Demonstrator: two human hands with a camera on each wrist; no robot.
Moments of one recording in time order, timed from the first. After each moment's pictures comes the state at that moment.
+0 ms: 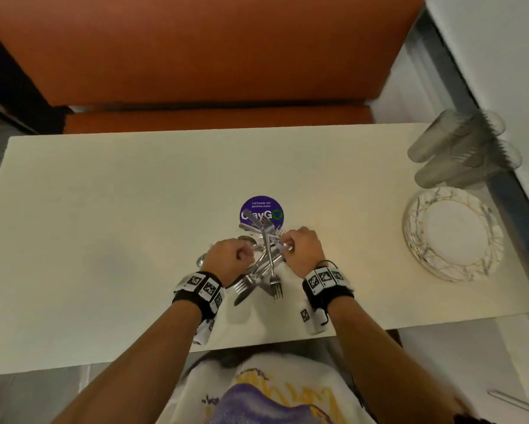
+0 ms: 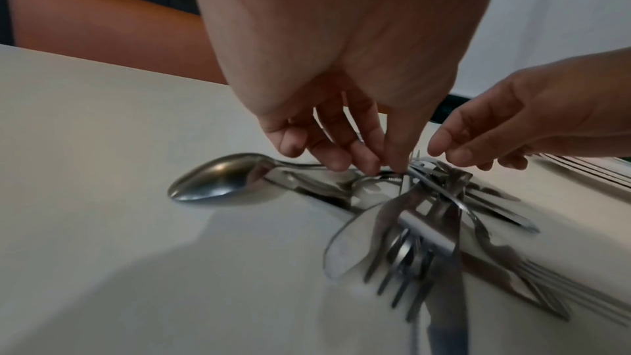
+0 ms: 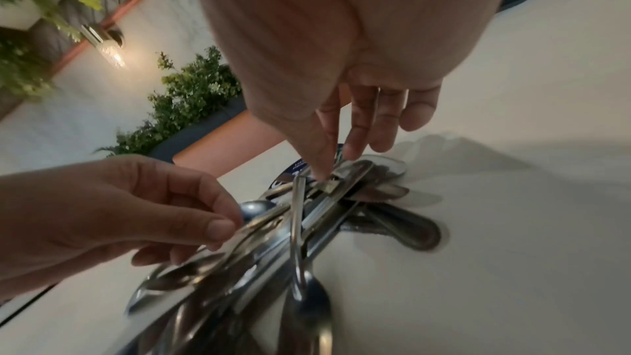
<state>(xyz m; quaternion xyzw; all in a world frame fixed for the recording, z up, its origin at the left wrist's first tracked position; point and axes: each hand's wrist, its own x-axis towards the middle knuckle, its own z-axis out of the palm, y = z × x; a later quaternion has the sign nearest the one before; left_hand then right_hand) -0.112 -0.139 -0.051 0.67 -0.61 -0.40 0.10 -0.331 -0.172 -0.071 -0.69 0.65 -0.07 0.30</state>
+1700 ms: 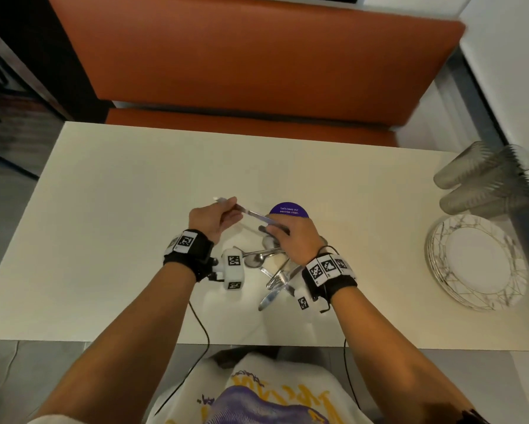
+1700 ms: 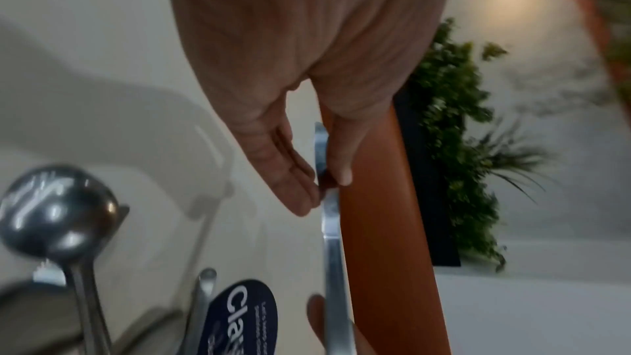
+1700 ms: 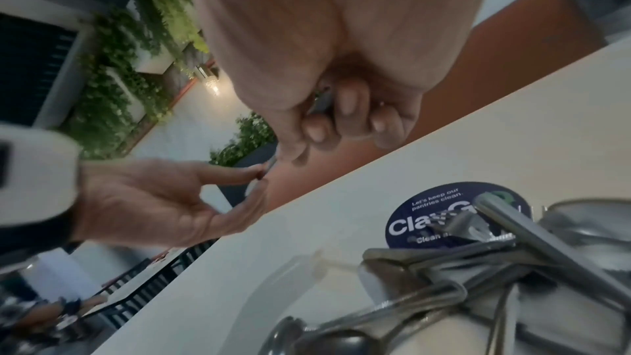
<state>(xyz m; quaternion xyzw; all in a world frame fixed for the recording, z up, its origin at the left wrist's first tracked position) -0.032 -0.182 0.010 0.60 -0.04 -0.60 0.52 -0.250 -0.192 -0.011 -0.75 0.51 -0.19 0.38</state>
